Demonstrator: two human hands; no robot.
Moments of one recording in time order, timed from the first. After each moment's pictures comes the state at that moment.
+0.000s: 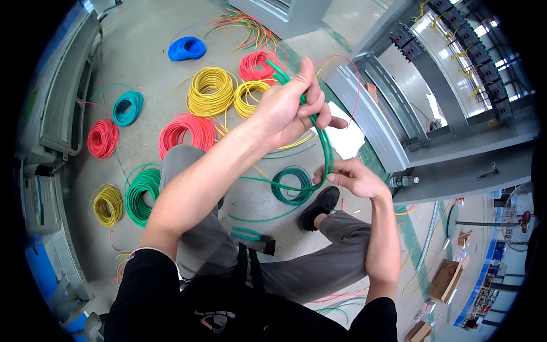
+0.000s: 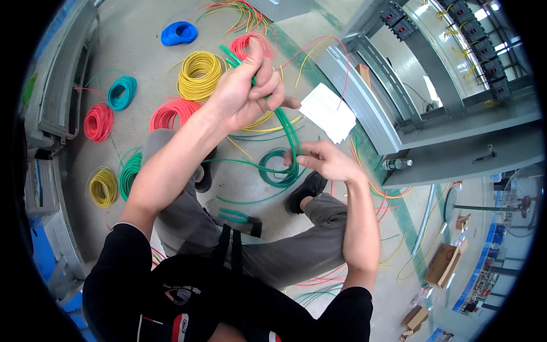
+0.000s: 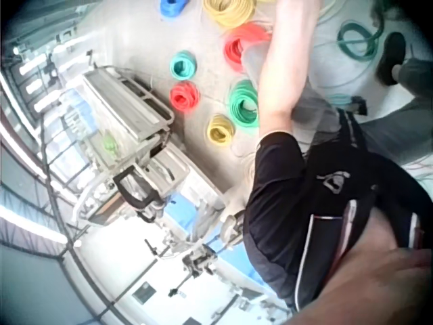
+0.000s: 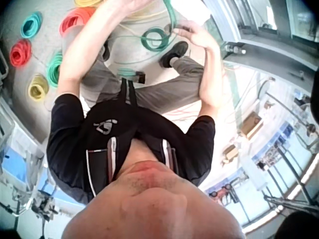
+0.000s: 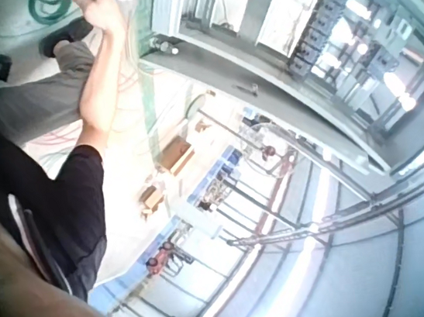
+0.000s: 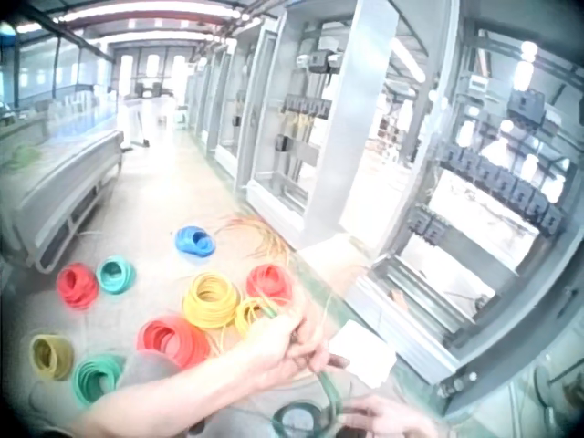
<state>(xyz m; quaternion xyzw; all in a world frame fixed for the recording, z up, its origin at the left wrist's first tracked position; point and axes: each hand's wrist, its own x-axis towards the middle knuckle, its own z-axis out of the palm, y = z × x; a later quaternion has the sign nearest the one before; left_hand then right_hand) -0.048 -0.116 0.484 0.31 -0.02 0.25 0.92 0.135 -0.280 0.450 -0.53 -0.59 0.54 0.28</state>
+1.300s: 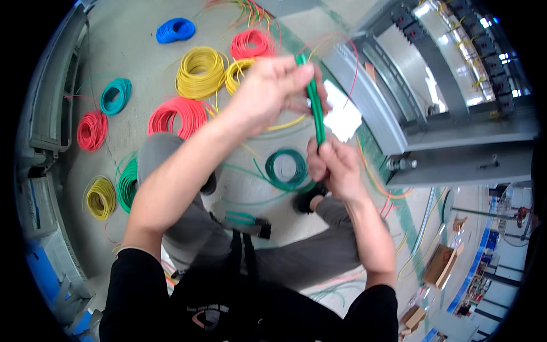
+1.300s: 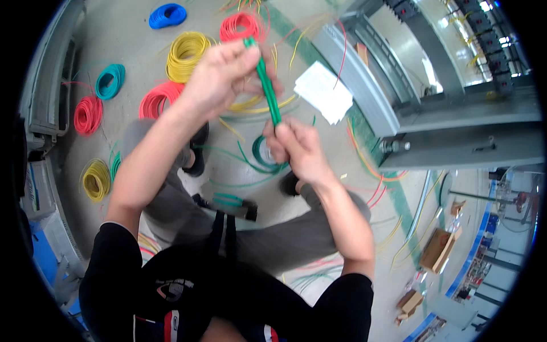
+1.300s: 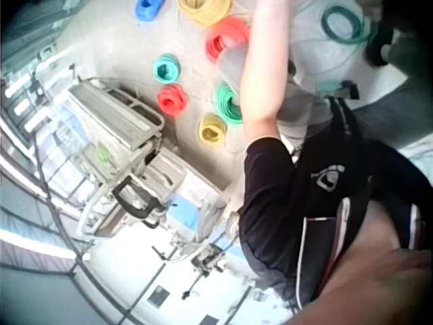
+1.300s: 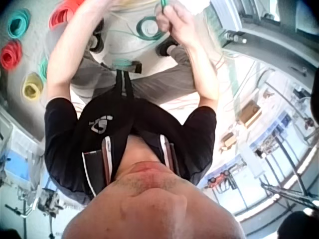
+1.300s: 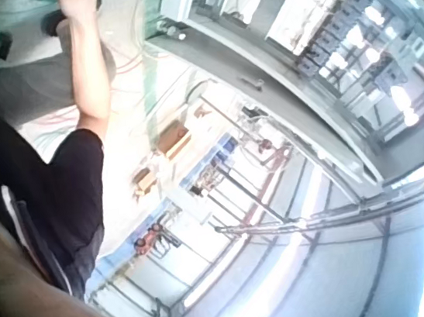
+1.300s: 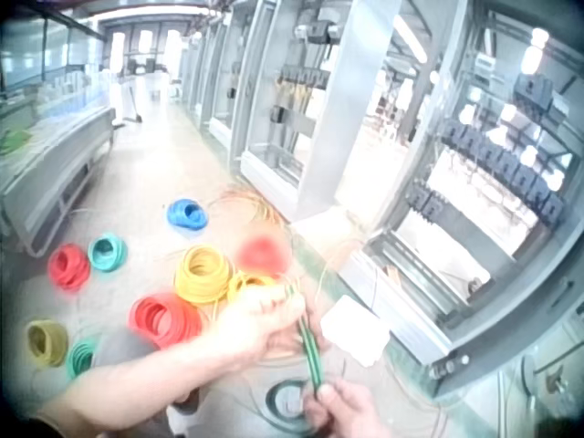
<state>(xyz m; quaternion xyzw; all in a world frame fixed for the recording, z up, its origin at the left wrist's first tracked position) -0.064 -0.123 0.475 0.48 0.10 0.30 0.82 0.068 -0.286 0.441 -0.47 -0.39 0.57 0.55</state>
